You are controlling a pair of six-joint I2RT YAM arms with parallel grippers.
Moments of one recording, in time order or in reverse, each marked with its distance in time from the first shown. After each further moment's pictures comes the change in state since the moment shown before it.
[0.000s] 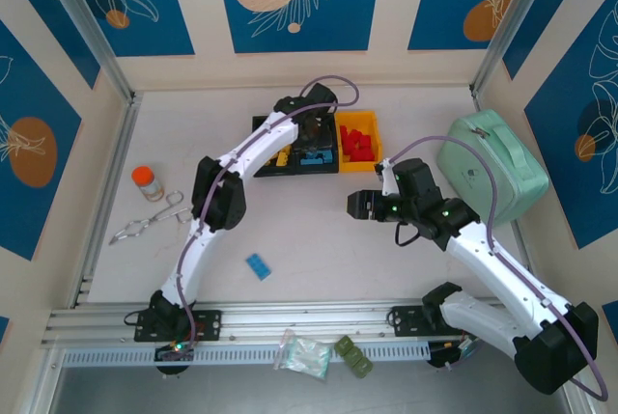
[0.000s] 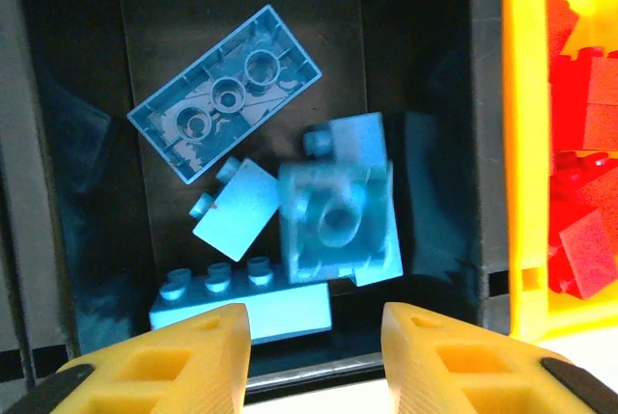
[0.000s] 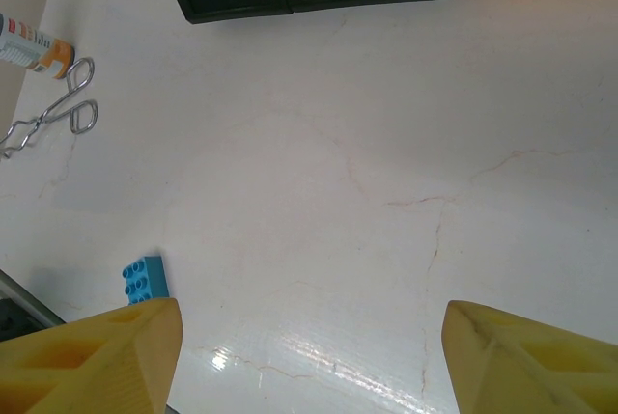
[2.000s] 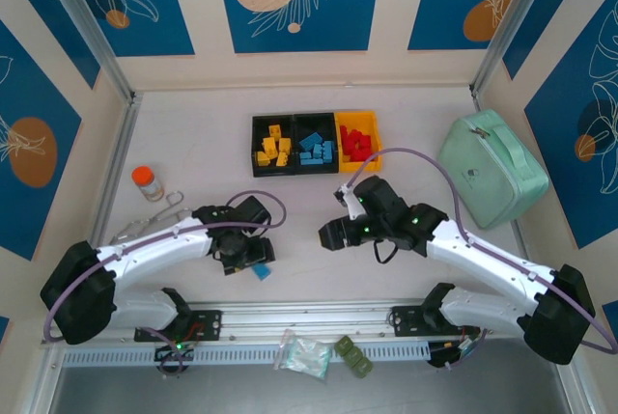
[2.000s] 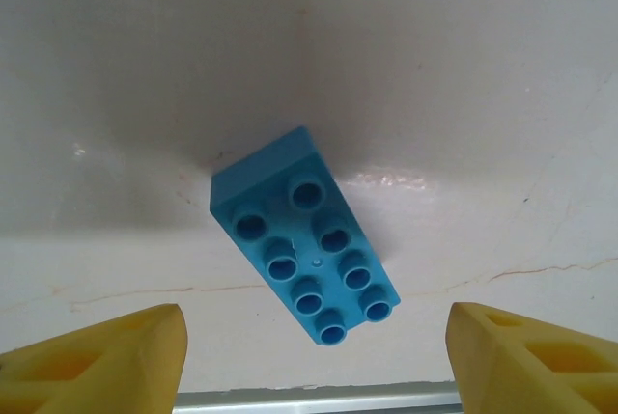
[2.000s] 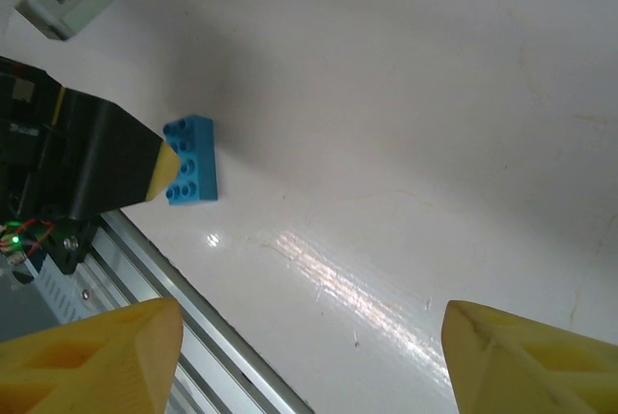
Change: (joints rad) left arm -0.179 -1.167 -1.631 0.223 0.158 -0.423; right arm 0.306 0.114 -0.033 0.043 -0.020 -0.019
